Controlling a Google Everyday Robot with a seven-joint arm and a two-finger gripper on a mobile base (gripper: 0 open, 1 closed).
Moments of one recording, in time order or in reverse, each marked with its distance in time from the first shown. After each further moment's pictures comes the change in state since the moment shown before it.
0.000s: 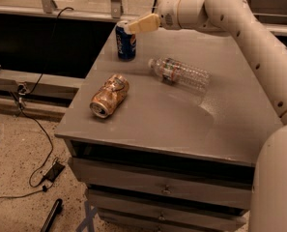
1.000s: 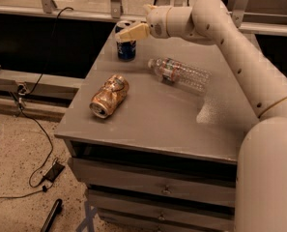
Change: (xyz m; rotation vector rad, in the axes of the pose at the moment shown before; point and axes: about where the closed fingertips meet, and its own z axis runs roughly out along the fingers) arm 0.017 0.021 0.041 -0.098 -0.049 0.008
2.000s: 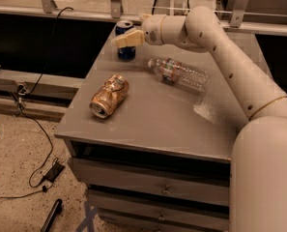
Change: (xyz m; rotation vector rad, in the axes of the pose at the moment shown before) arm 0.022 0.007 0.021 -0.035 -0.019 0.056
